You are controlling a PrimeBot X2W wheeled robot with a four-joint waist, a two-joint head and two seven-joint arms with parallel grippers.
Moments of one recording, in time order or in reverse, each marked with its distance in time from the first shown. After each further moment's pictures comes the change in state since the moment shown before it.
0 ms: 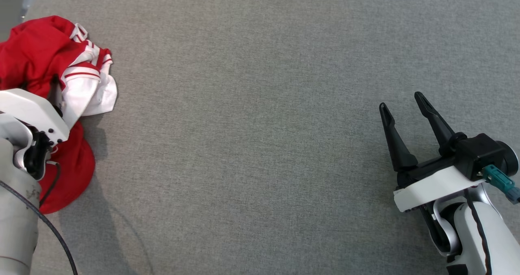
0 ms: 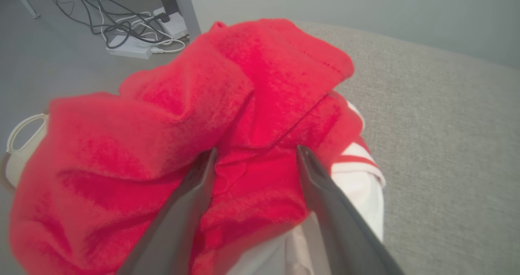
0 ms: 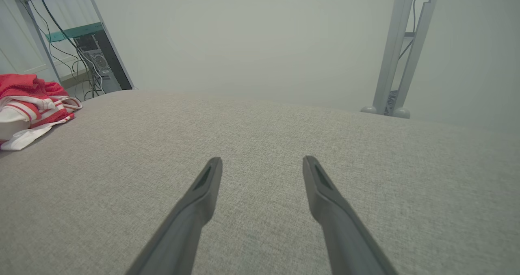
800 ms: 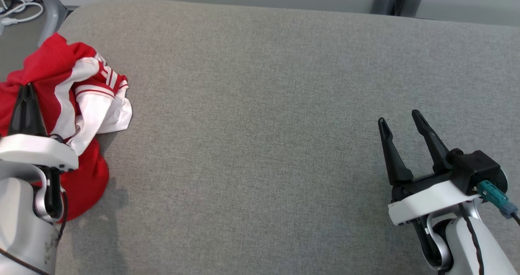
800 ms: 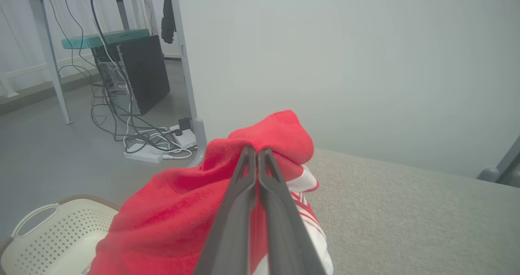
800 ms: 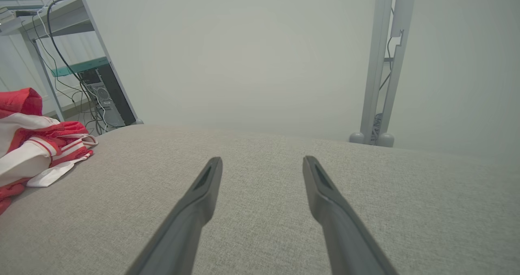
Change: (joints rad) left arm 0.277 -0.016 0.065 -0.341 0.014 0.073 -0.322; right arm 0.043 0.047 -0.024 0.044 0.016 0.000 -0.044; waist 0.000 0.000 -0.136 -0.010
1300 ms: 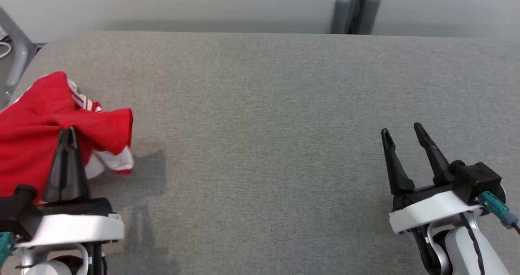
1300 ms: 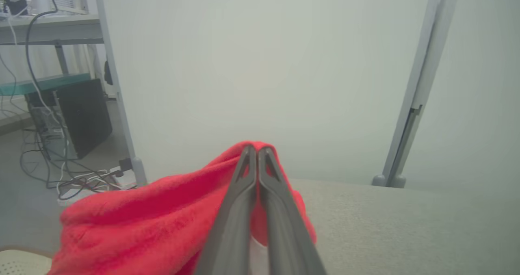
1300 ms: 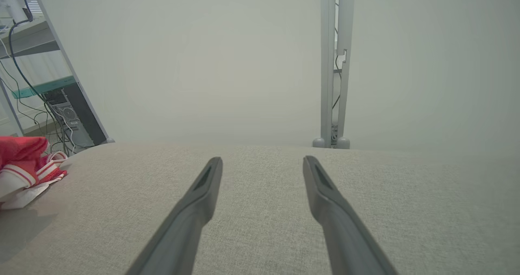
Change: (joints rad) left arm 0.536 -0.055 -0.035 -0.878 0.090 0.224 0.146; right arm 0.041 0.027 -0.018 0.031 0.029 0.000 -0.030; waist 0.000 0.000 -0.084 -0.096
